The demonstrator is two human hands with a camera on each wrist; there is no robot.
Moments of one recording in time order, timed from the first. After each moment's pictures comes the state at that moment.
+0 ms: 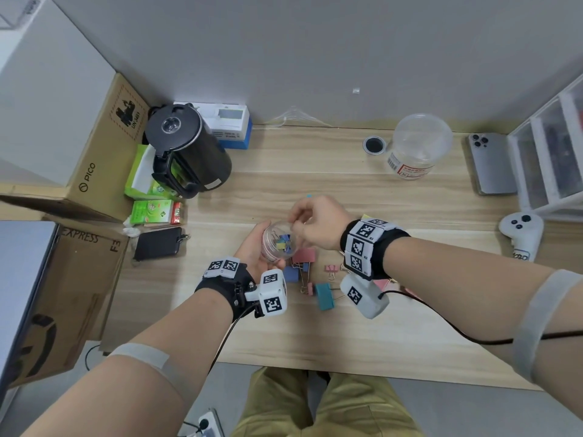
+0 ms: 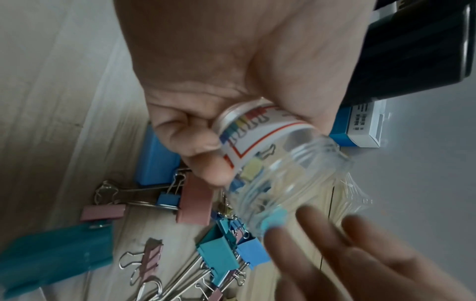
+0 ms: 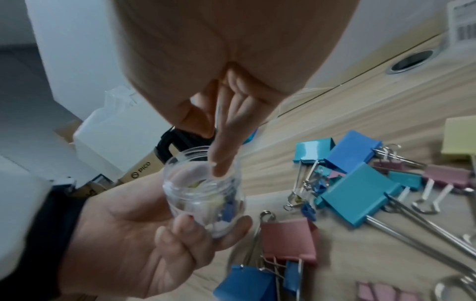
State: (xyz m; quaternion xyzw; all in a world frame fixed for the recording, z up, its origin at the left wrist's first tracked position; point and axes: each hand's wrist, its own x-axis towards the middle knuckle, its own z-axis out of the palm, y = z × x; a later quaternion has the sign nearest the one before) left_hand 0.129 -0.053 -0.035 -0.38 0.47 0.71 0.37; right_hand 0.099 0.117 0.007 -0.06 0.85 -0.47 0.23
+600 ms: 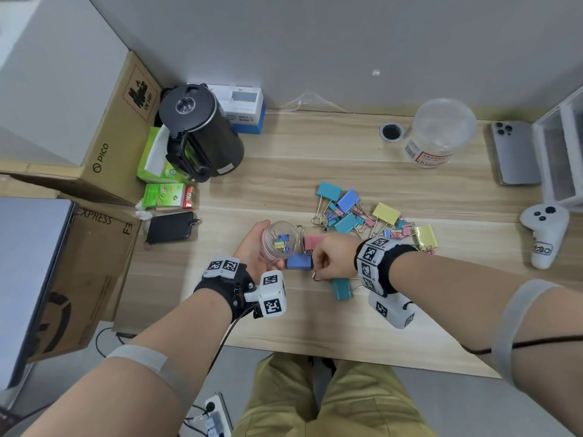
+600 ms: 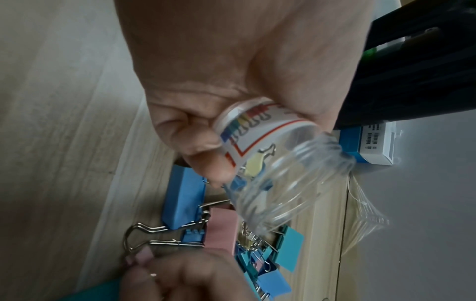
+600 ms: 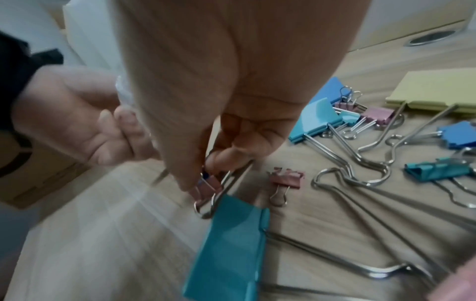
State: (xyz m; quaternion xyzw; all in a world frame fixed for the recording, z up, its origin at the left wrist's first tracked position) left_hand 0.152 -0.082 -0.045 -0.40 0.49 0.69 0.36; right_hand 0.142 0.120 -0.042 -0.22 0.87 -0.21 0.40
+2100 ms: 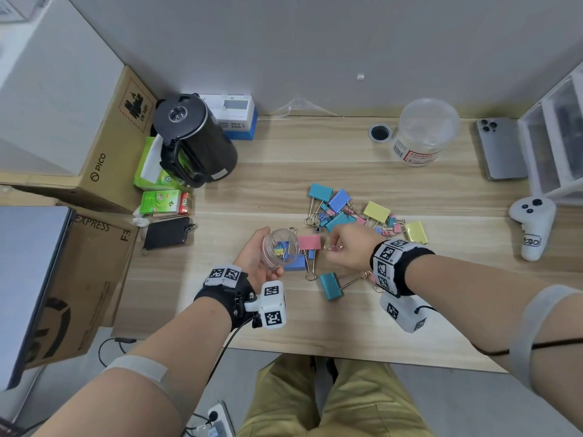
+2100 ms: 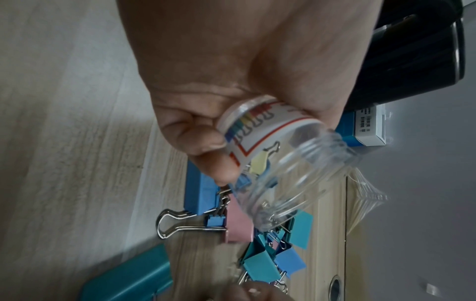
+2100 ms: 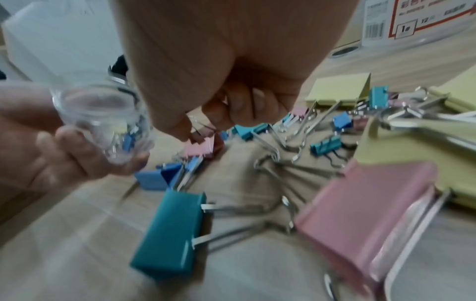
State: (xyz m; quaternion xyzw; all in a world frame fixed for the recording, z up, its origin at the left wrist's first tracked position) left_hand 0.165 -0.074 -0.049 -0.41 0.51 0.65 0.37; right_hand 0.150 0.160 -0.041 -0.11 0.92 -0.22 0.29
